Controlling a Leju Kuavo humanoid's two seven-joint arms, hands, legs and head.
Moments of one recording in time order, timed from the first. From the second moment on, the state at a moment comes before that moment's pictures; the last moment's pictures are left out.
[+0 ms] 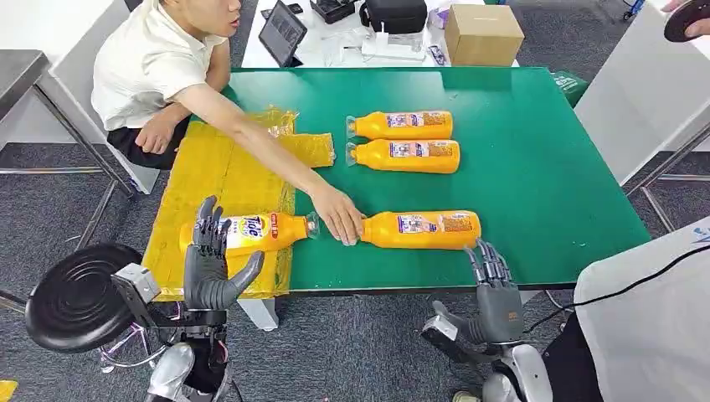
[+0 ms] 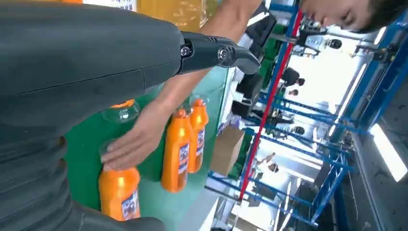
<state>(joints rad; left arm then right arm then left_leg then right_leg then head) -0.02 -0.14 -0.36 -1.52 0.25 0.03 -0.40 -0.01 -0.03 0.06 -1.13 1.07 -0.69 -0.49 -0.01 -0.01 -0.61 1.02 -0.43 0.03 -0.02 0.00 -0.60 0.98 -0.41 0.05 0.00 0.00</state>
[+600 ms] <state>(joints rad) -0.01 -0.14 -0.38 -1.55 0.20 0.08 -0.41 -0.25 -0.13 0.05 -0.80 1.14 -0.69 -0.36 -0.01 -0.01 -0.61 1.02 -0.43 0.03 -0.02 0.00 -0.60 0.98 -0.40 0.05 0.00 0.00</state>
